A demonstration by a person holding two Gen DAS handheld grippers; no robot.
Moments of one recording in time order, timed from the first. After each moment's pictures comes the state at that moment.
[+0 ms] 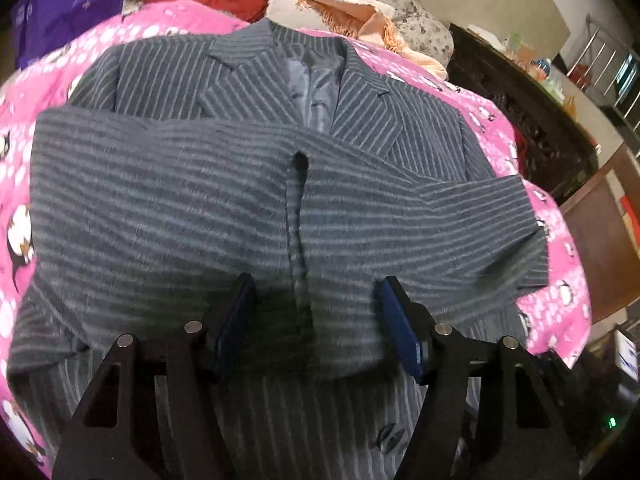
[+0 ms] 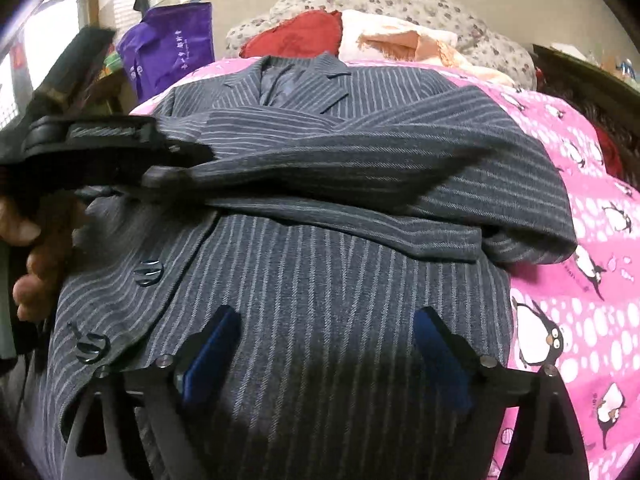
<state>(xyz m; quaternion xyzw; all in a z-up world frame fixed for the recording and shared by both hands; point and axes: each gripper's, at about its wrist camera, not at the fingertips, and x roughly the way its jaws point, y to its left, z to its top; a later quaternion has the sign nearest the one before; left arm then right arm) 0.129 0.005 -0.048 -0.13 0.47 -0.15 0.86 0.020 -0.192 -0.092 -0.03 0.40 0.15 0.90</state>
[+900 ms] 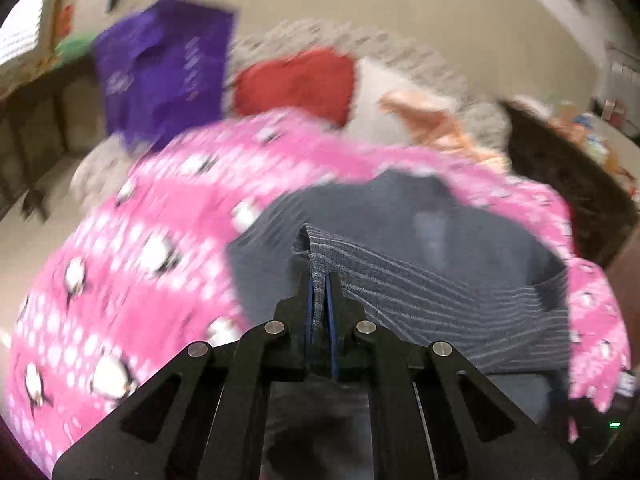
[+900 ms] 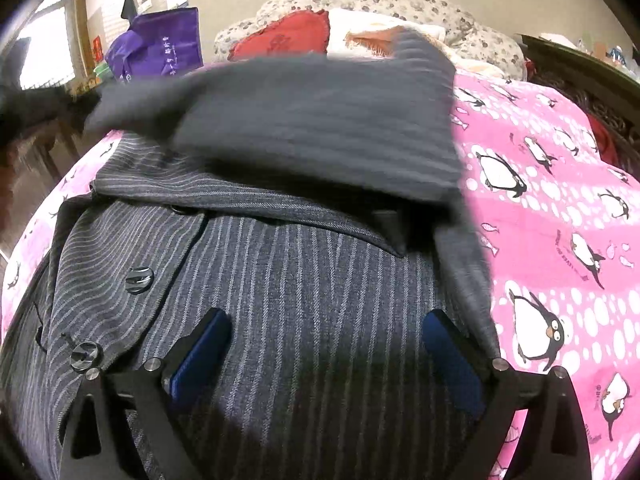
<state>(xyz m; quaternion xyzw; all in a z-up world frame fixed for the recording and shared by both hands) 0.123 0.126 0.012 -0.10 0.35 0.01 0.93 0.019 -0.193 -0.093 -0.02 0.40 0.14 0.90</state>
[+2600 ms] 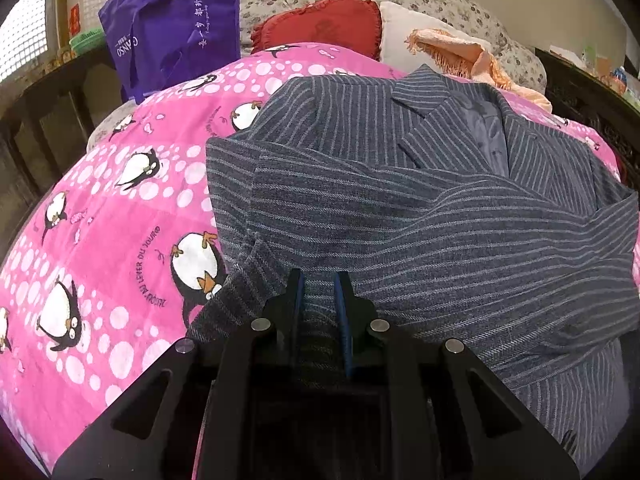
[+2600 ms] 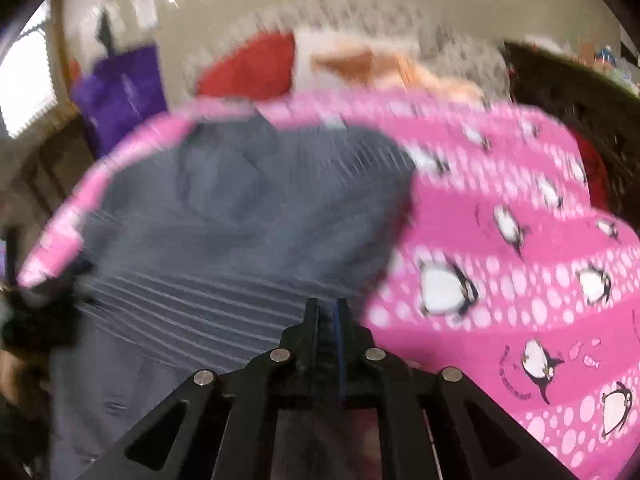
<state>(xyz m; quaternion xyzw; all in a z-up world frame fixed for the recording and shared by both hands) 0.137 0.080 -0.075 -0.04 0.39 0.06 0.92 0.093 -0.221 -0.019 0.01 0.37 0.12 0.92</state>
